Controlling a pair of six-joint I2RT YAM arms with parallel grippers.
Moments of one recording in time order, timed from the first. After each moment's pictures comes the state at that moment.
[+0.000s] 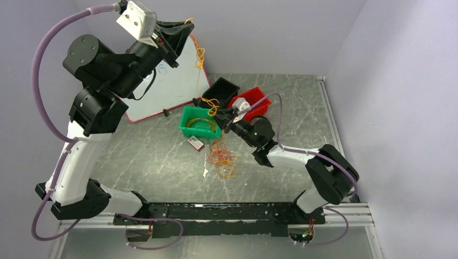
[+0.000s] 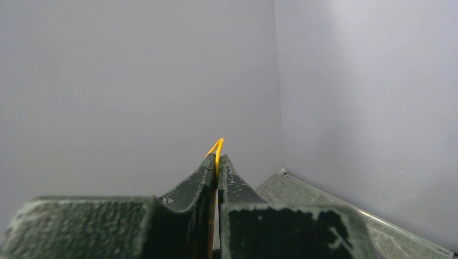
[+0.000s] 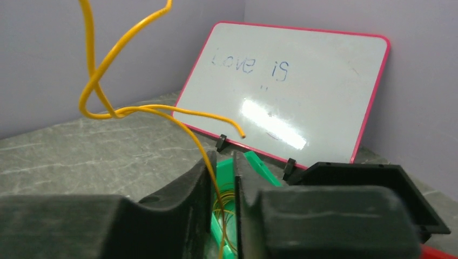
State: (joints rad) left arm -0.72 1.36 2.10 -0.33 0.08 0.12; right arm 0.75 1.52 0.68 1.11 -0.21 0.00
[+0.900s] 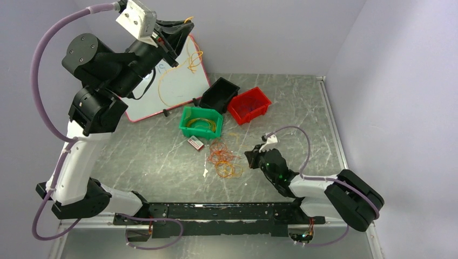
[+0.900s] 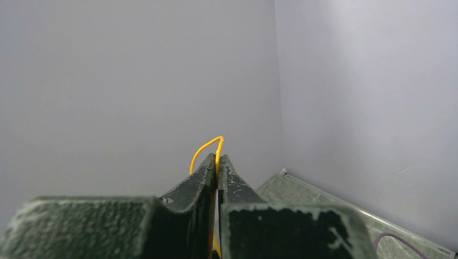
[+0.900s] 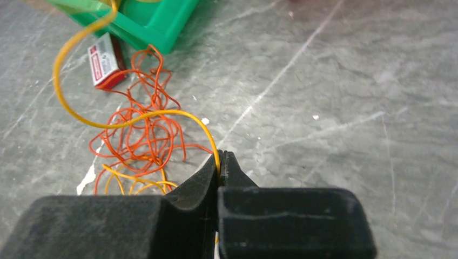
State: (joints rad) left arm -0.72 1.37 2.11 -0.34 0.08 0.12; right arm 0.75 1.22 0.14 0.76 0.21 0.44
